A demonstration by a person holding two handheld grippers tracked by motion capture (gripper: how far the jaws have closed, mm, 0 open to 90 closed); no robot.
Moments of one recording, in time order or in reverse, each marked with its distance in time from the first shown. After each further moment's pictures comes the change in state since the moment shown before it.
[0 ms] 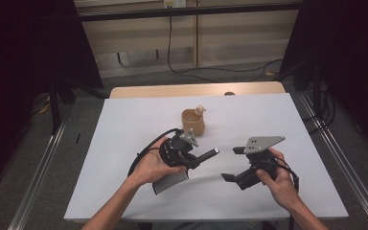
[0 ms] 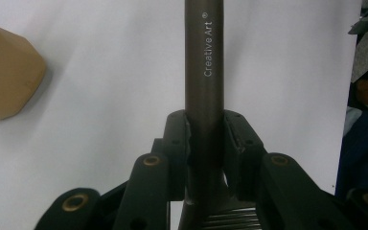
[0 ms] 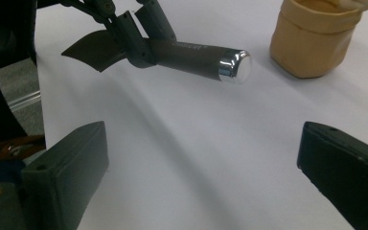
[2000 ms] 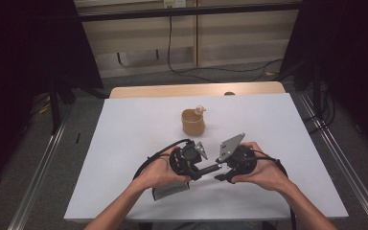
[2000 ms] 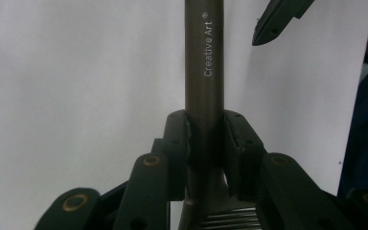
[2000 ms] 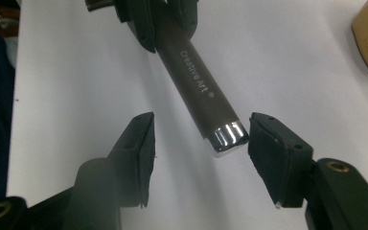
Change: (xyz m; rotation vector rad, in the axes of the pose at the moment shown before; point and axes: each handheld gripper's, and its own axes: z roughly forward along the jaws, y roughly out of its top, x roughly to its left) left arm -0.012 0.000 0.033 0.174 -0.033 0.043; right arm -0.005 0.018 0.050 0.346 0.124 -0.354
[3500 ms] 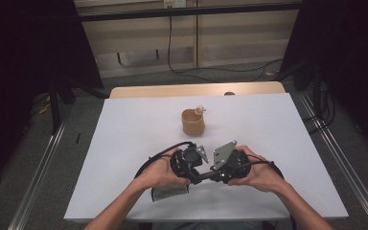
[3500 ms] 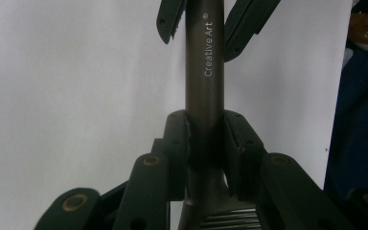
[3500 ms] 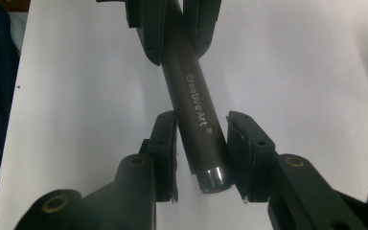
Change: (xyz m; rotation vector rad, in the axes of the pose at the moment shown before) left arm -0.002 0.000 0.006 0.029 -0.071 0.054; right arm 0.009 0.007 0.013 0.019 0.023 -0.117
